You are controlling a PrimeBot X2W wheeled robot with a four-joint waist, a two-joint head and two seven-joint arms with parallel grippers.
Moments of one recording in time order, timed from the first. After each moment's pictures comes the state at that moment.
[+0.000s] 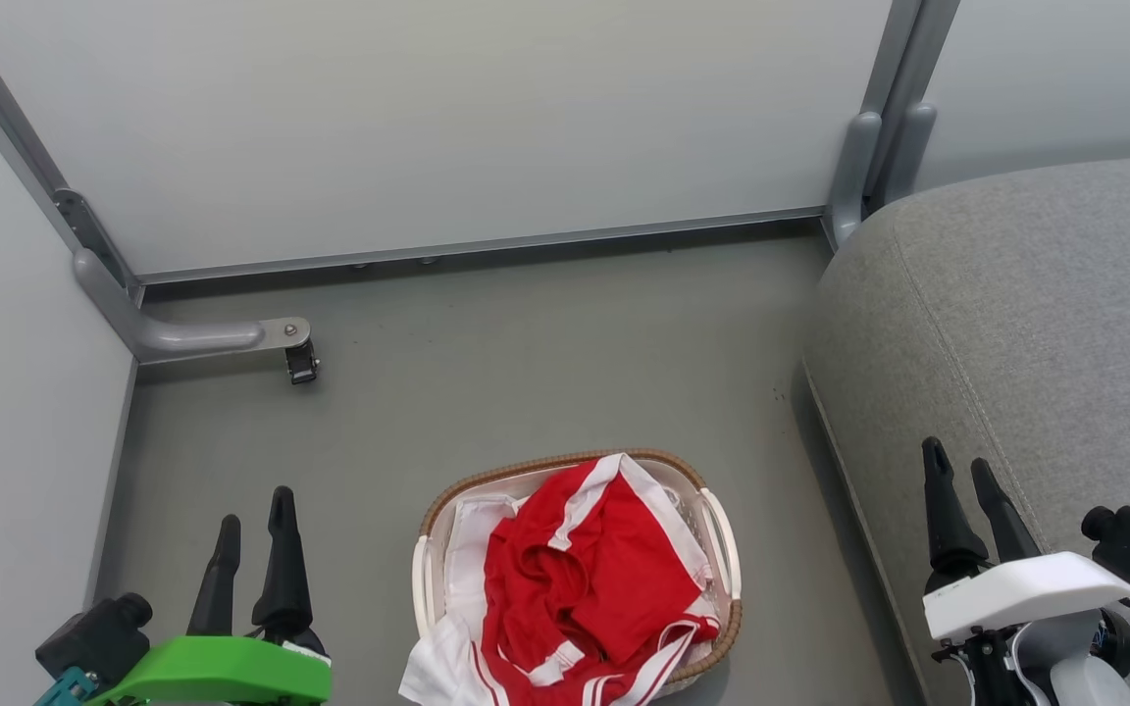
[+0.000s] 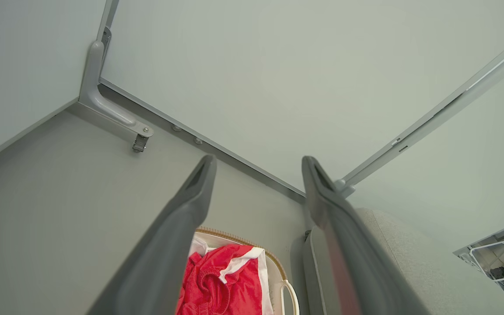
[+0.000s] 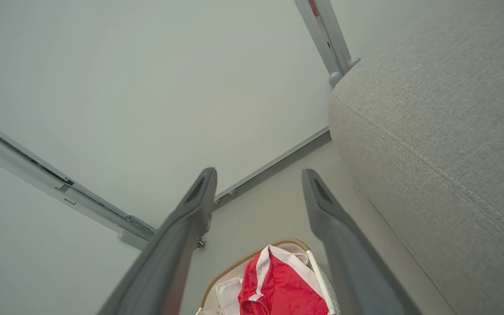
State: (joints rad) left arm 0.04 0.04 -0.04 0.13 -0.75 -0.11 -0.13; right arm -0.05 -0.04 -0.03 0.19 0.70 0.13 -0.13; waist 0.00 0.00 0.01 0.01
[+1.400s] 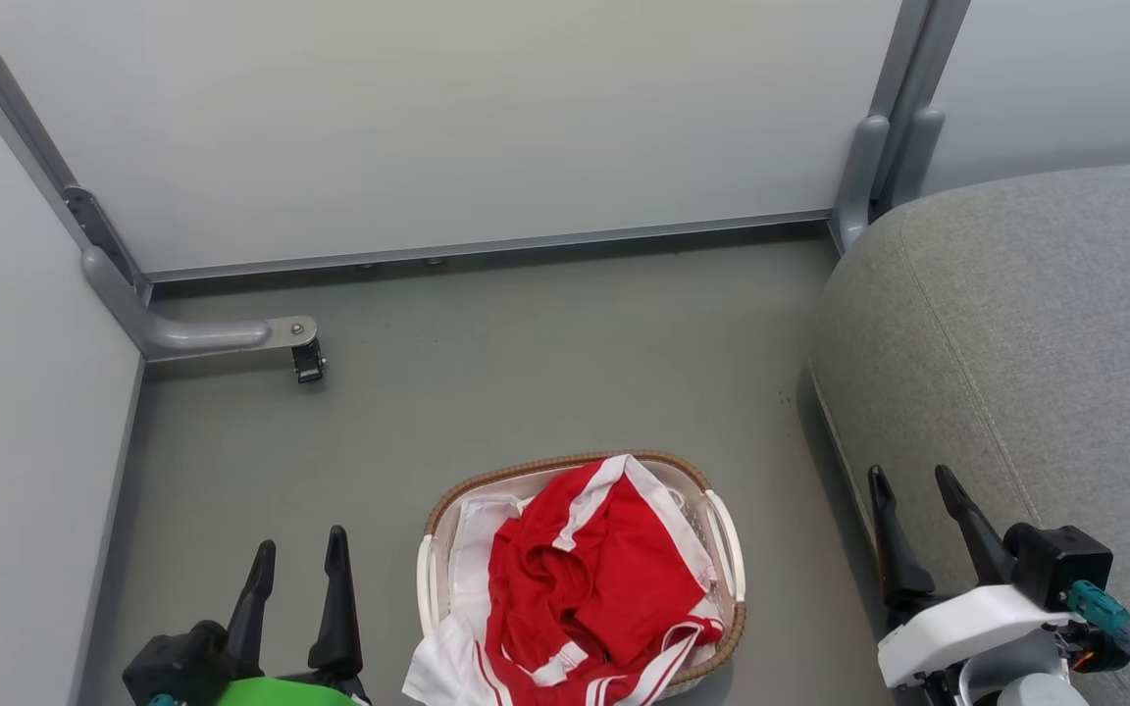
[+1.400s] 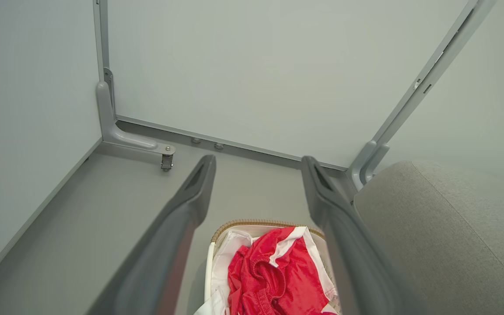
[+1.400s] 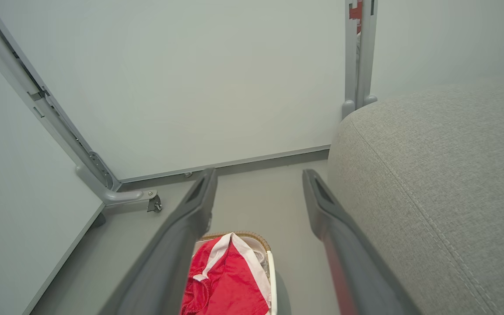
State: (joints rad) left arm 0.09 0.05 -0.12 0.16 -0.43 -0.09 -0.23; right arm -0.03 -0.05 0.04 0.21 0.31 0.13 -0.23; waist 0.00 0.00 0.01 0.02
